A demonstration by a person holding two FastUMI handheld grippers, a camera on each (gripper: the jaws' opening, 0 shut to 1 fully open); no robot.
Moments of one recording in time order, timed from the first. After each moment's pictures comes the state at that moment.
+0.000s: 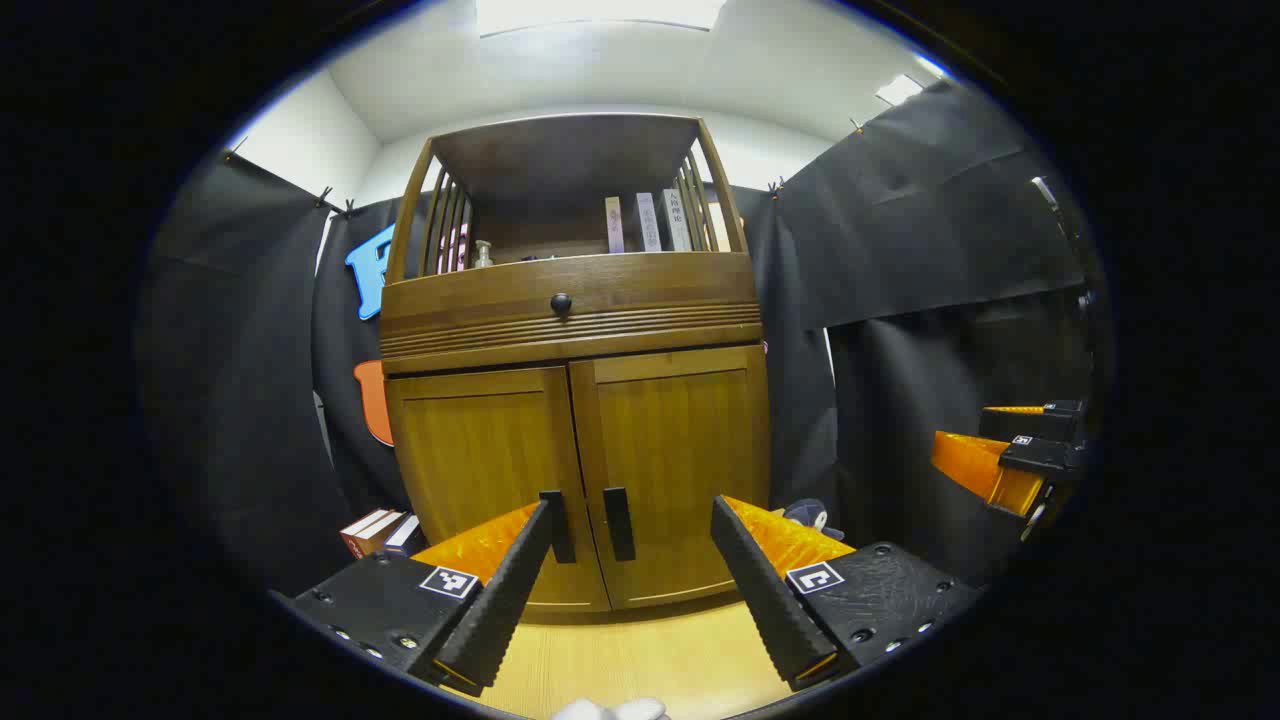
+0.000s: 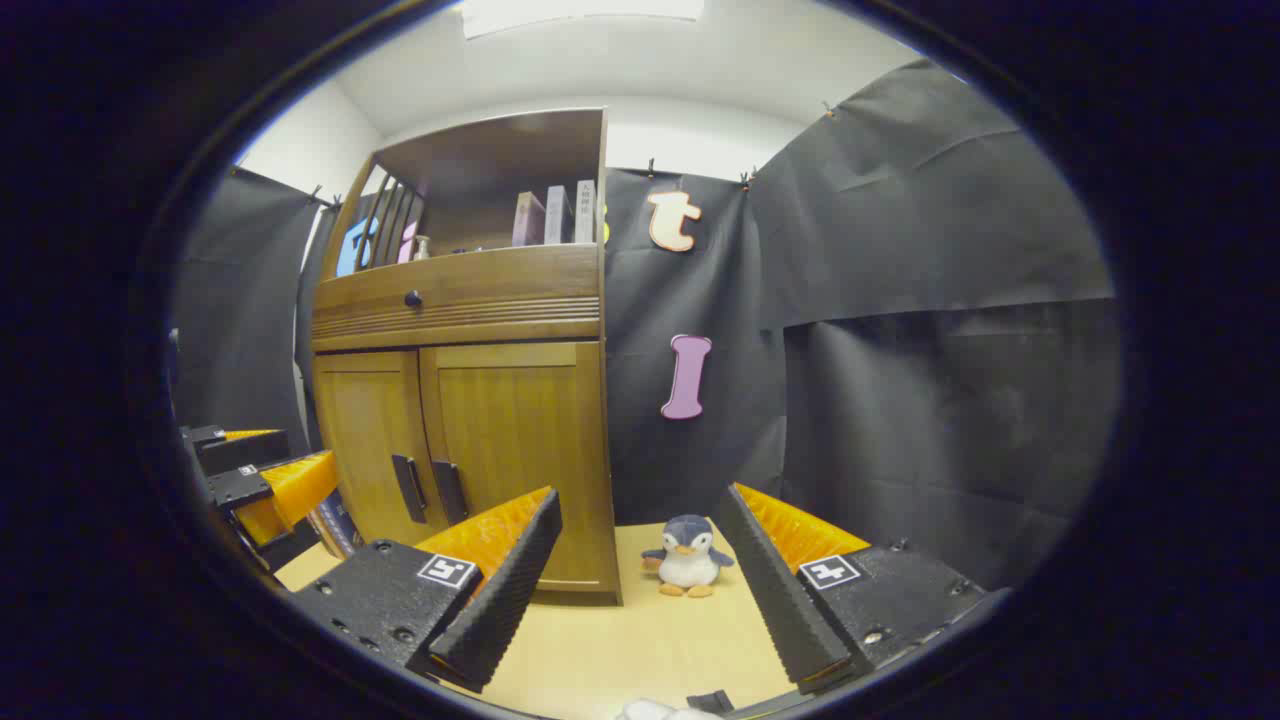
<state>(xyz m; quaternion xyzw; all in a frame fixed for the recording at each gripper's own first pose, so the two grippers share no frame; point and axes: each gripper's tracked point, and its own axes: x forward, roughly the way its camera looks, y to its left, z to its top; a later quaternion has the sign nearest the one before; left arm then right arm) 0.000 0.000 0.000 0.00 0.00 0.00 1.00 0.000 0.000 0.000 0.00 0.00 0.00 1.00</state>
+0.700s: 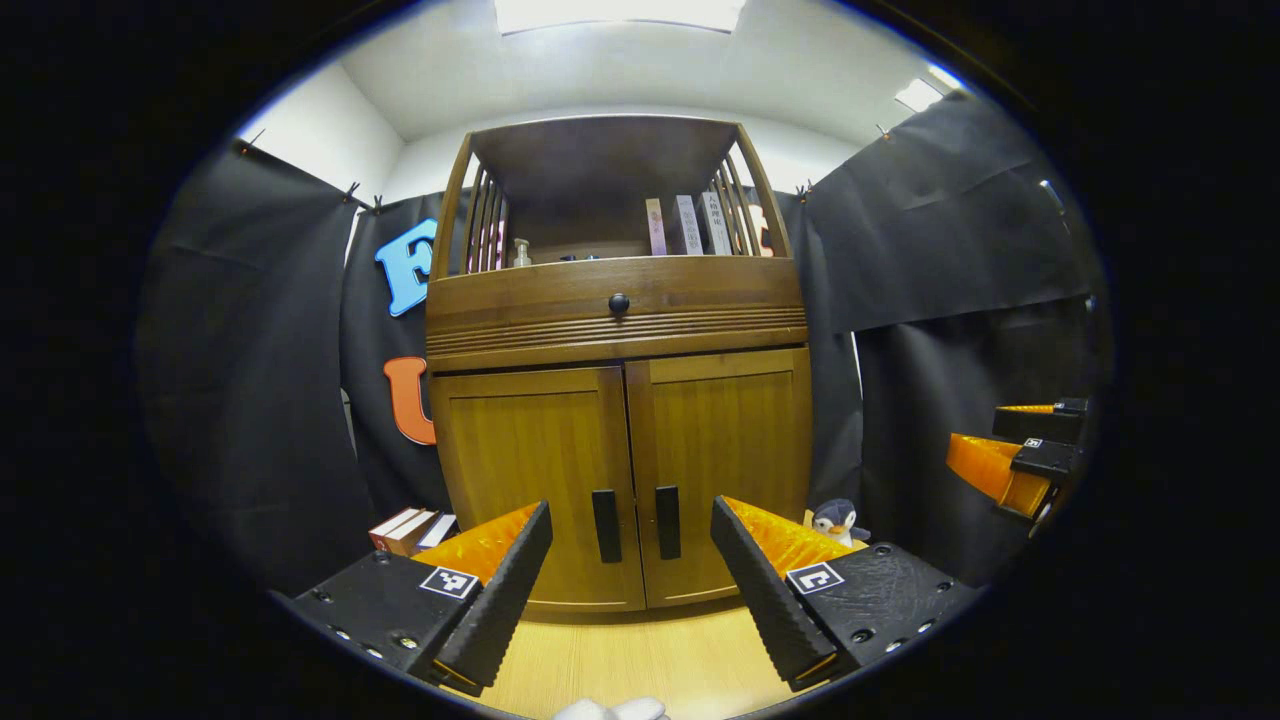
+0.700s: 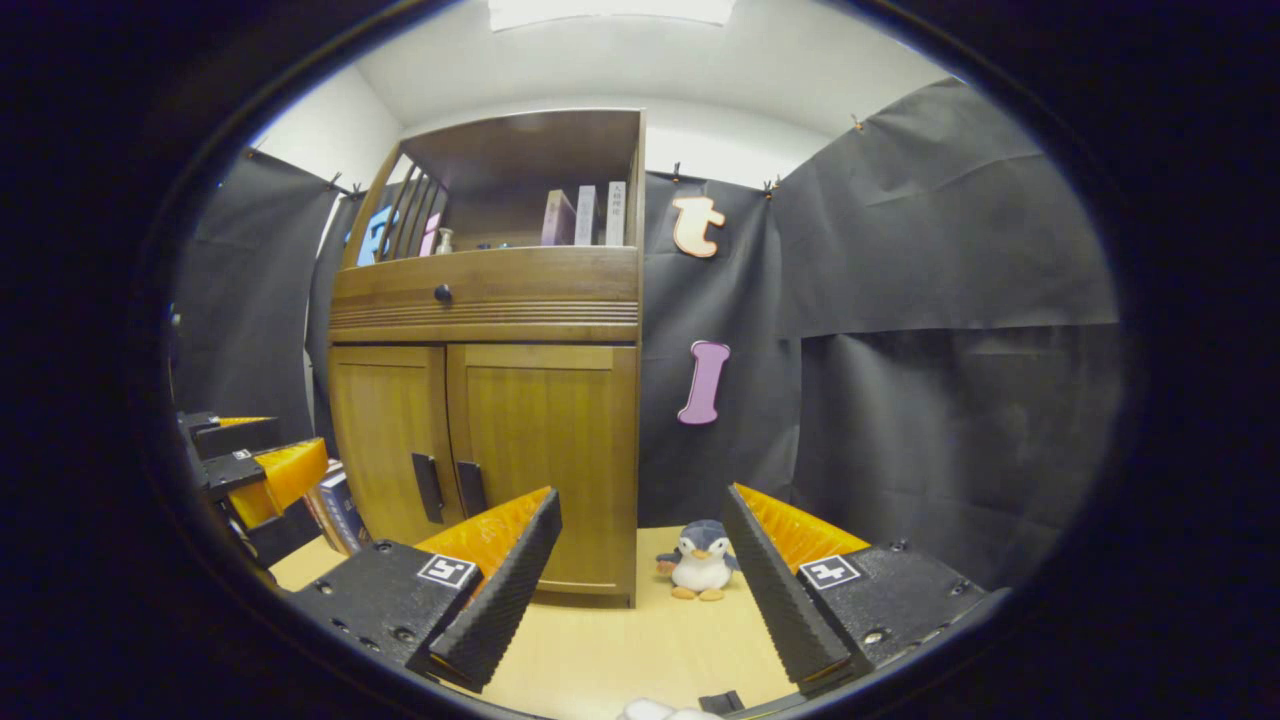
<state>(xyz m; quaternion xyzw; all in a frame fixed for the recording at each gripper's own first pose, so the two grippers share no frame) -0.004 0.047 0.002 0.00 0.00 0.02 1.00 0.000 0.041 0.003 -0.03 0.00 0.01 1.00</state>
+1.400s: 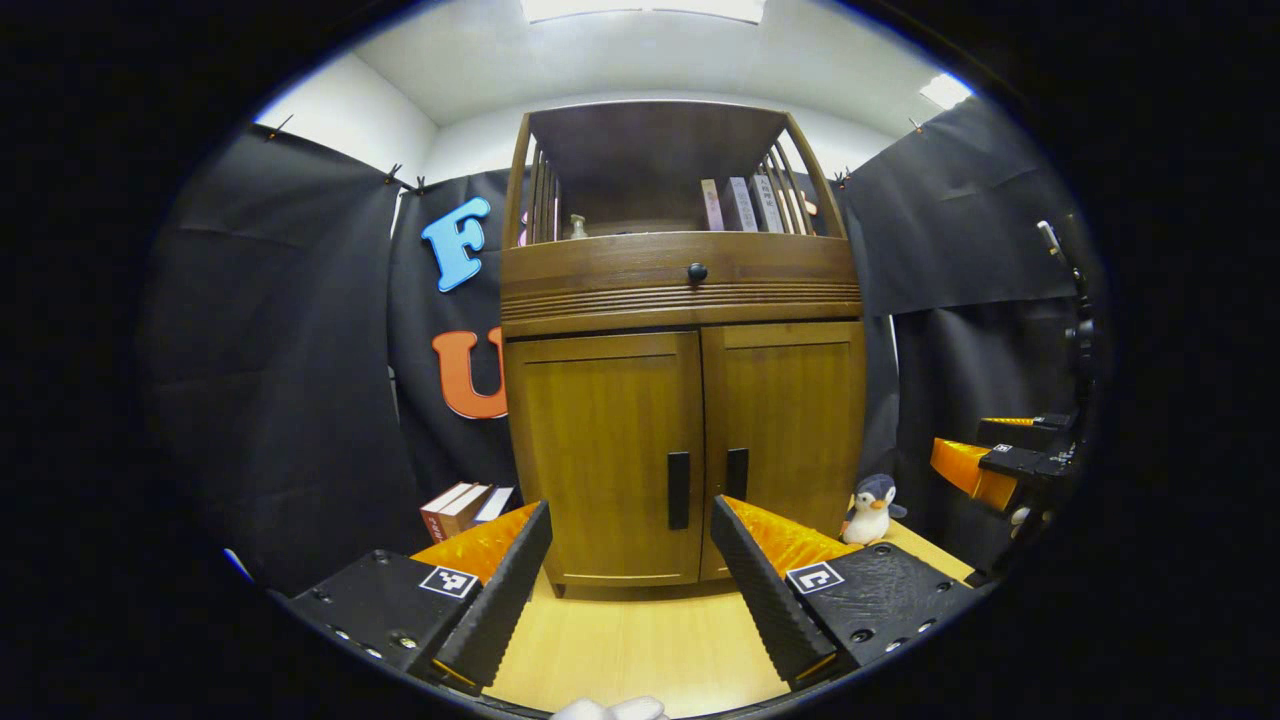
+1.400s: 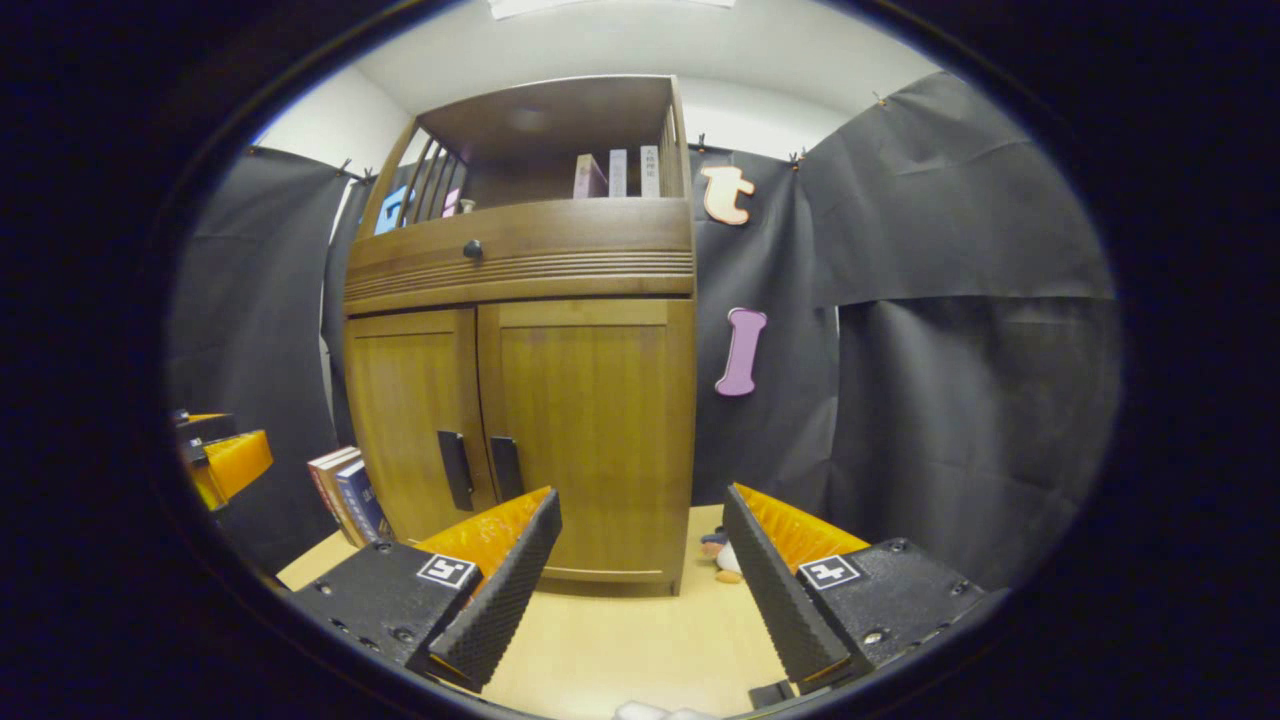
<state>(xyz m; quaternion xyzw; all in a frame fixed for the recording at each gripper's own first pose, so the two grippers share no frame) -0.038 0.128 -0.021 0.00 0.03 0.08 1.00 0.043 0.102 -0.041 -0.01 0.04 0.04 1.00</state>
